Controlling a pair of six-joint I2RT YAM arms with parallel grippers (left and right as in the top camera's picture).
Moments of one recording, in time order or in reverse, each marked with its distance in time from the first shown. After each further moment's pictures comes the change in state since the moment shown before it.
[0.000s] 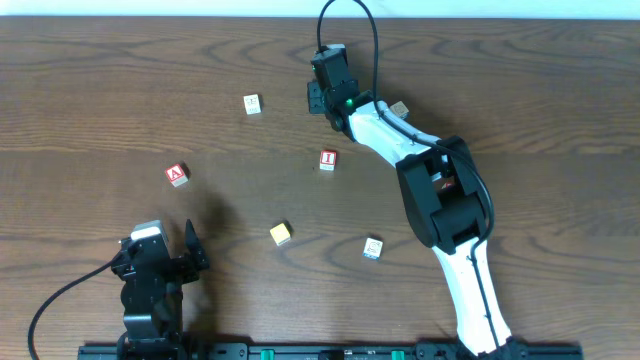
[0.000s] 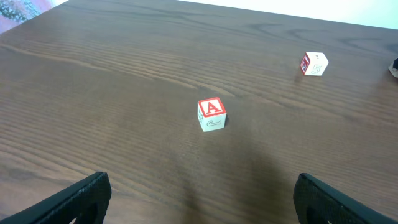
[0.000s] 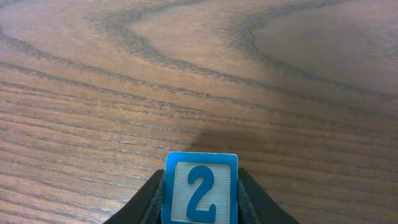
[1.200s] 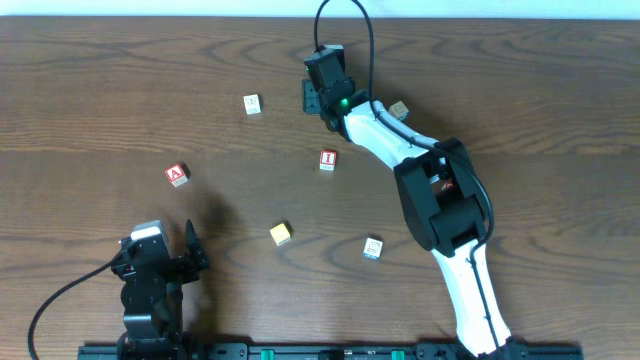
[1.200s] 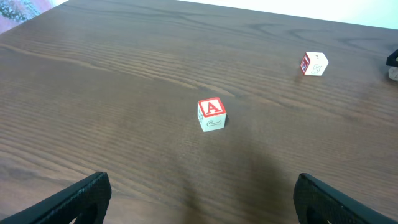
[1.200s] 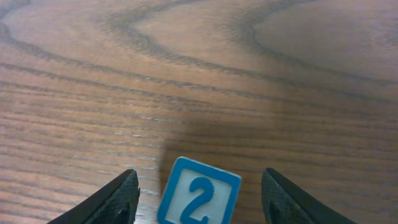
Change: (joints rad) left arm 0.000 0.000 0.000 0.000 0.000 0.000; right arm 0.021 -0.013 0.015 -0.049 0.038 0.061
